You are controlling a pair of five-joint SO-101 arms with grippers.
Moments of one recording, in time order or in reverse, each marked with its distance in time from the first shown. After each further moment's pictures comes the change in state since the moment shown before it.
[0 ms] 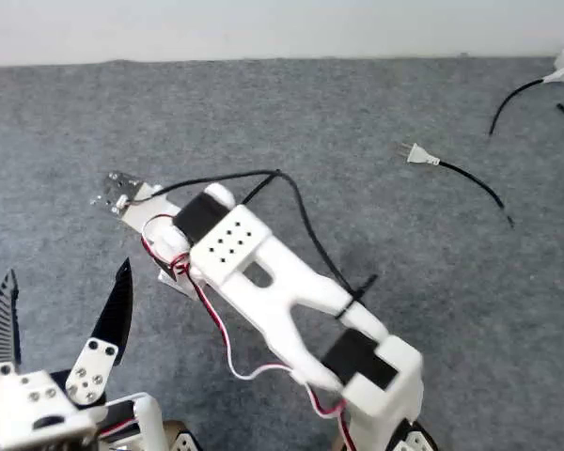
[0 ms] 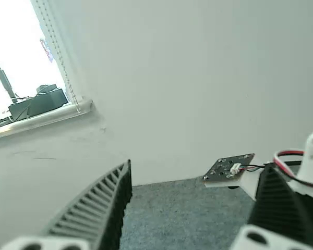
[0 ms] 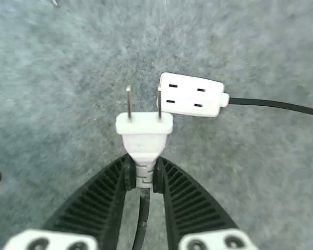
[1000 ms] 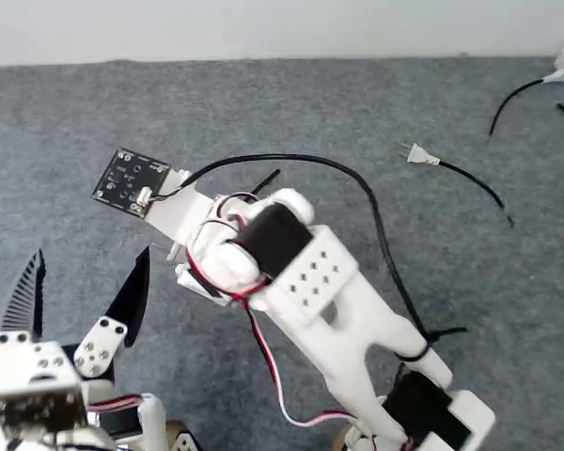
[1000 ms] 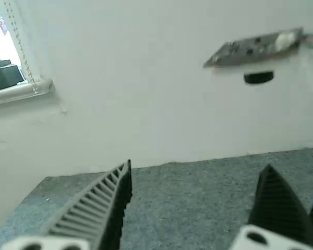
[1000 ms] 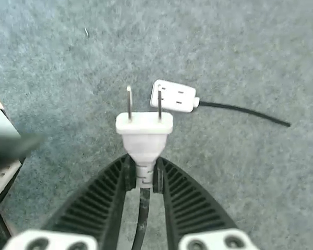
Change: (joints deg) left arm 5.6 -0.1 8.1 -3.2 5.0; right arm 0.1 -21.6 0.1 8.3 3.2
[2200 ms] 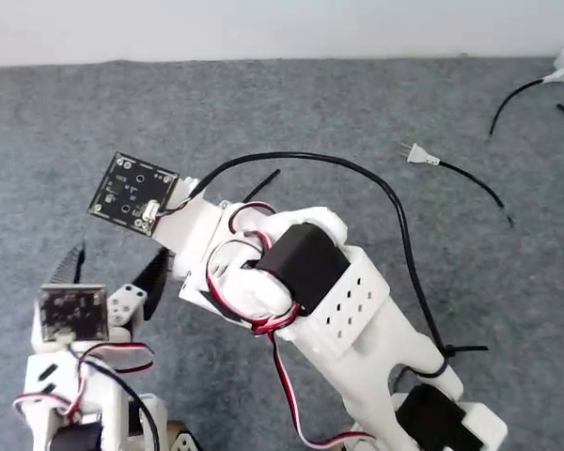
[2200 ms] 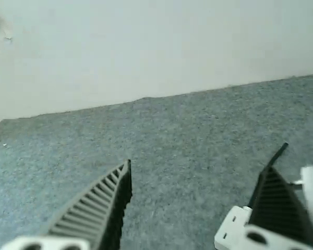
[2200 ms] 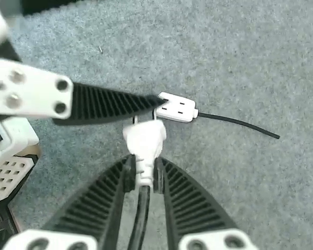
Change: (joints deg) left arm 2.5 0.0 21.2 -5.0 0.2; right arm -2.5 -3.3 -5.4 4.5 0.1
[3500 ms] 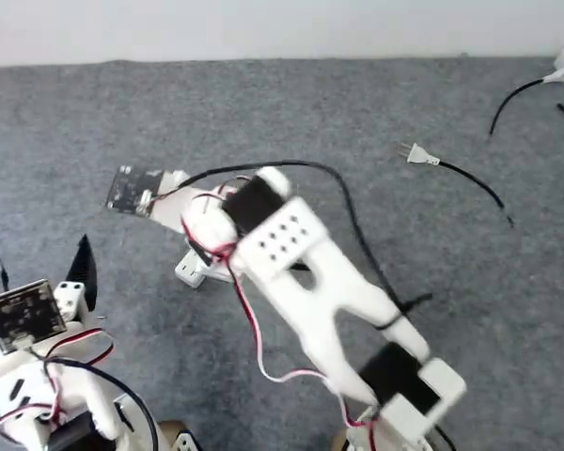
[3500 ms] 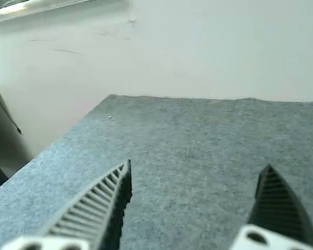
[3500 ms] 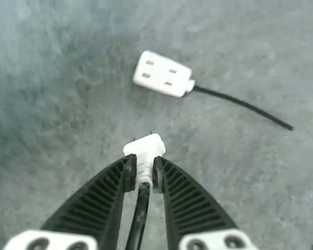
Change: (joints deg) left arm -23.5 0.0 3.3 -7.6 -0.2; right arm 7.8 17.2 7.5 -8.9 16.1
